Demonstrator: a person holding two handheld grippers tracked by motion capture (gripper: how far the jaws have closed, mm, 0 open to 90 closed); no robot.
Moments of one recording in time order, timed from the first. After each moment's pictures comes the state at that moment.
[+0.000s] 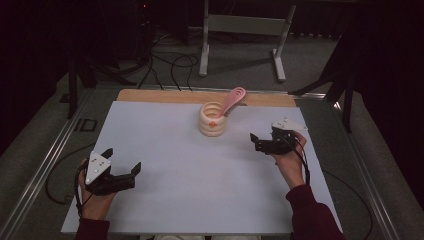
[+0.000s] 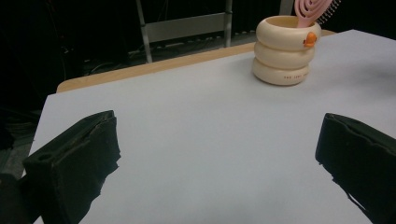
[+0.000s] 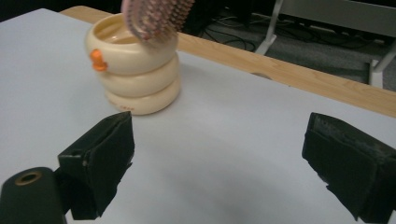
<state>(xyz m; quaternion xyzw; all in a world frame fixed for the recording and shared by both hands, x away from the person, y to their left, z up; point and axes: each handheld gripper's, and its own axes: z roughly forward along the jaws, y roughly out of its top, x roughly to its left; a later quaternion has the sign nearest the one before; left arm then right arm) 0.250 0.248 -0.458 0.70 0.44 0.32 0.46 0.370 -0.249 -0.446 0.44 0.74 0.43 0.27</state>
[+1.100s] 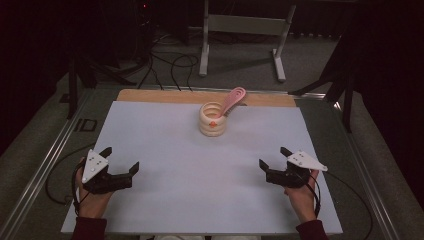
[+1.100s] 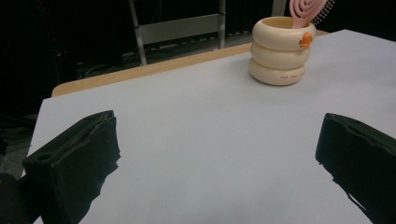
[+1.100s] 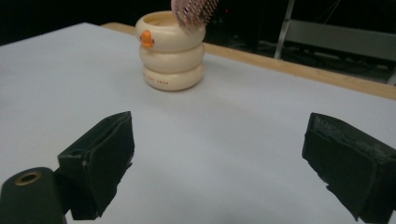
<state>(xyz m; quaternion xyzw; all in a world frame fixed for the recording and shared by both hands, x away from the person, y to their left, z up) 0.253 0.255 -0.458 0.71 0.43 0.31 0.47 0.283 -0.275 -0.471 0.41 0.72 0.49 0.29</state>
